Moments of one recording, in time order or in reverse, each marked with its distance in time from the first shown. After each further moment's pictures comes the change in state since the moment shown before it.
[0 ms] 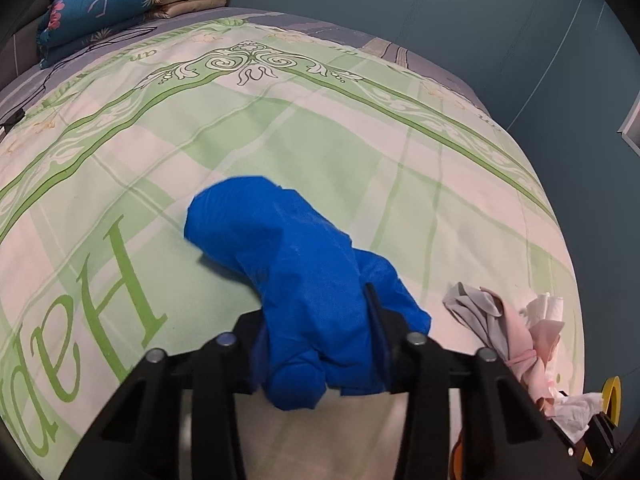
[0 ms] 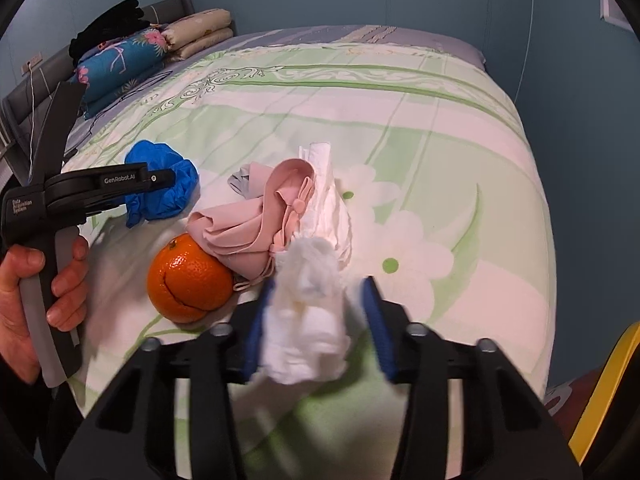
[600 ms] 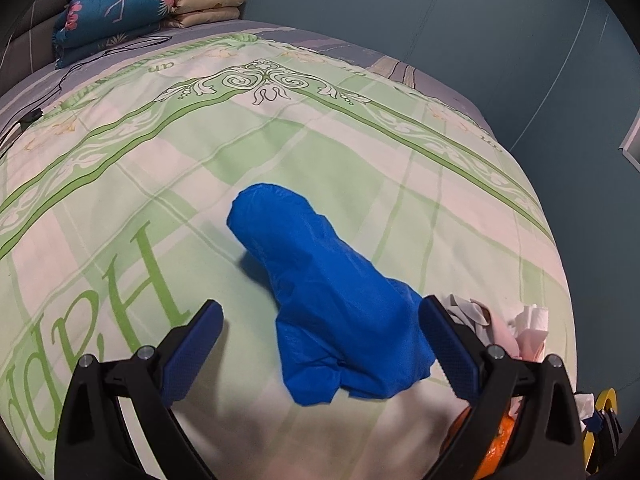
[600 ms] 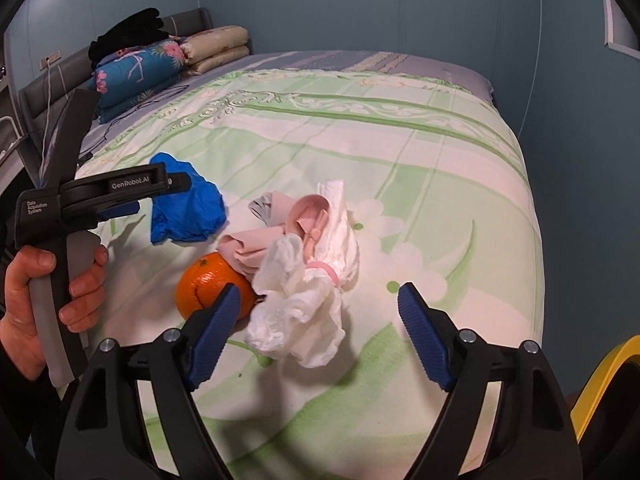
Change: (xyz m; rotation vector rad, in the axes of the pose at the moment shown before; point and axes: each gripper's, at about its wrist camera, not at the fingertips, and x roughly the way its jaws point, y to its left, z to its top) left arm -0.021 0.000 -0.002 -0.034 -0.066 0.015; right arm -0.023 0.007 0.003 -0.050 -0.086 0.000
